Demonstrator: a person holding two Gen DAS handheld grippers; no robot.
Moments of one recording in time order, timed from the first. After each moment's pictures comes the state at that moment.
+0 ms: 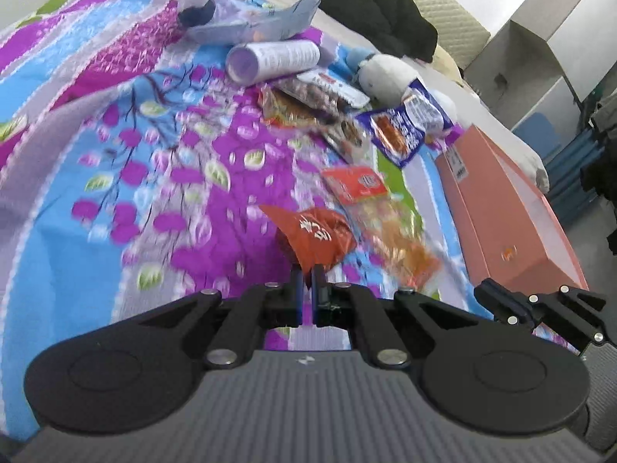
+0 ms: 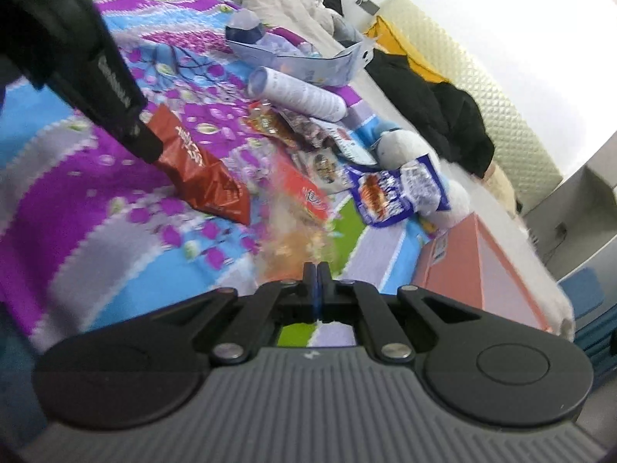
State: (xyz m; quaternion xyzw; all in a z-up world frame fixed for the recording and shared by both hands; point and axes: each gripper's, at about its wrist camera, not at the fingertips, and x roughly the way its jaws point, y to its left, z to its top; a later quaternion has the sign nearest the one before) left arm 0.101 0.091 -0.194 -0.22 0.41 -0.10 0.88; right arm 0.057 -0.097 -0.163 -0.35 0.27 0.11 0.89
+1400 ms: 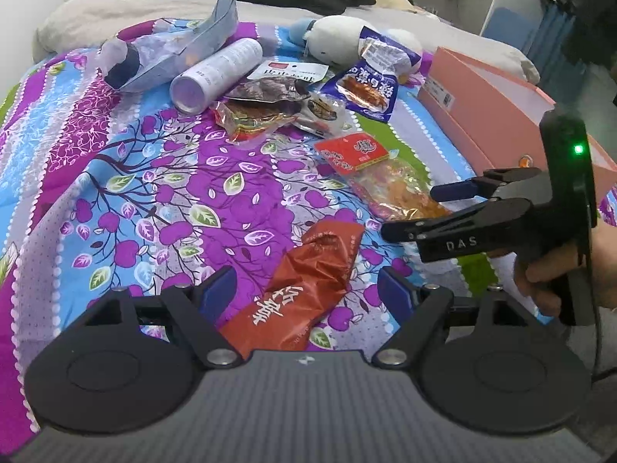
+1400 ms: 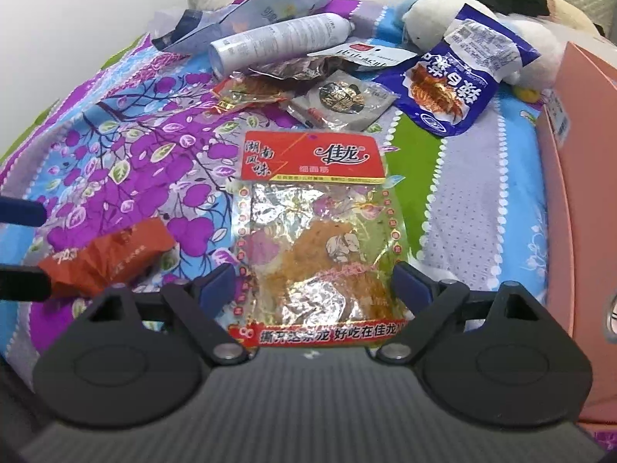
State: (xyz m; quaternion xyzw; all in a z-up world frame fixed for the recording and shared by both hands) left arm 0.130 0.066 -0.188 -0.02 0.42 -0.15 0.90; right arm 0.198 -0.163 -0.218 -0.07 0.41 0.21 0.89
